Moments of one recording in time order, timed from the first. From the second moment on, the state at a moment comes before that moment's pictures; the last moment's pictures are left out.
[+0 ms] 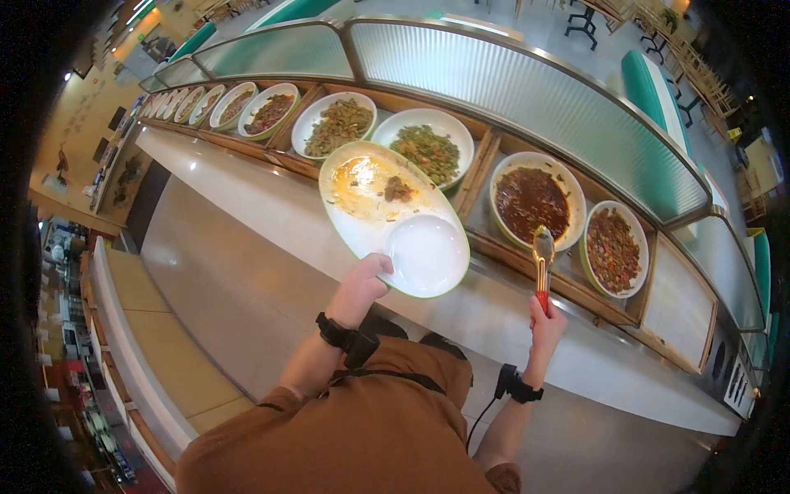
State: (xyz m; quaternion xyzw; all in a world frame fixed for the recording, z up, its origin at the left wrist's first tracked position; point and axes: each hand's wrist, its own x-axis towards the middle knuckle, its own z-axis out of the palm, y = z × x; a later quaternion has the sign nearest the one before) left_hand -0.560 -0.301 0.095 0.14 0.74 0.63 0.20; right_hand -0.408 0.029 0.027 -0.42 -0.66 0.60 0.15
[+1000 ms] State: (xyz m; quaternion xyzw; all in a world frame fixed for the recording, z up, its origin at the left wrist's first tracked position) left_hand -0.730 -0.503 0.076 0.14 0.76 0.59 0.24; right_hand -0.559 -0.222 0.071 -0.42 -0.71 0.55 0.15
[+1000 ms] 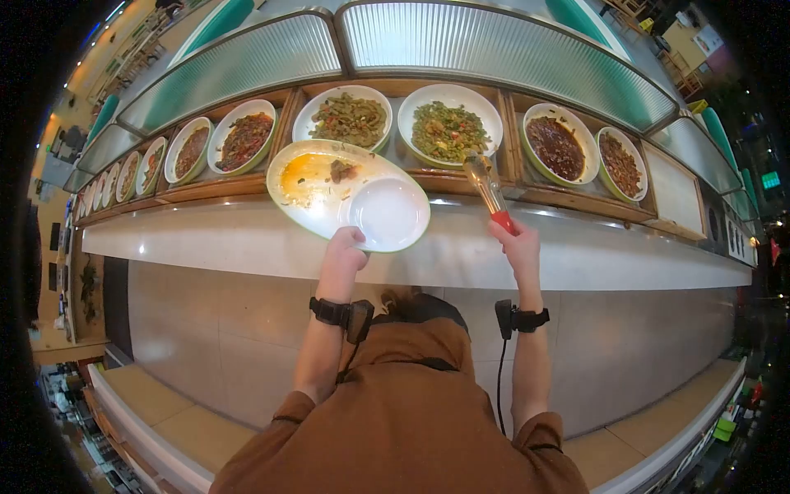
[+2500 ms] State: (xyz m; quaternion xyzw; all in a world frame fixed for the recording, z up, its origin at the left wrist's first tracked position) left_hand -0.737 -0.463 0.052 0.12 0.78 0.58 0.22; right_hand -0.743 -0.096 0.111 -0.12 -0.99 0.02 -0.03
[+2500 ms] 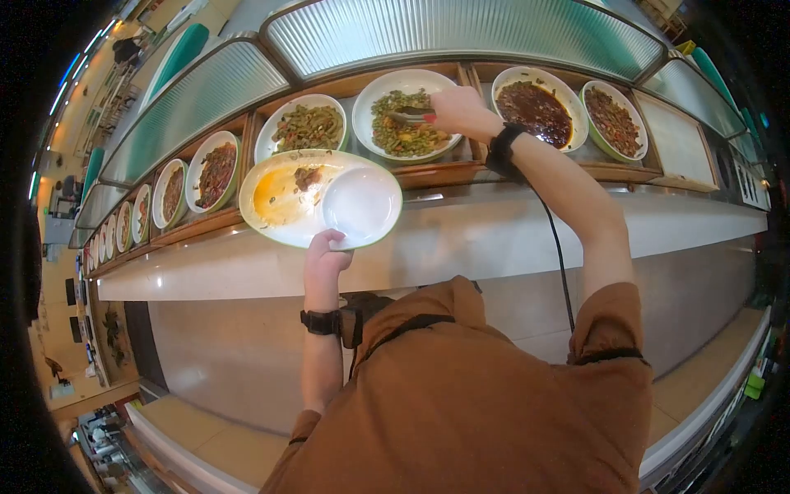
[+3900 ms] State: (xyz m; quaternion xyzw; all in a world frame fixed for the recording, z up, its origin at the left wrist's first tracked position) left_hand -0.730 -0.469 0.047 0.19 0.77 0.57 0.20; right_hand -0.774 -0.174 0.158 -0.14 -0.81 0.56 -0.13
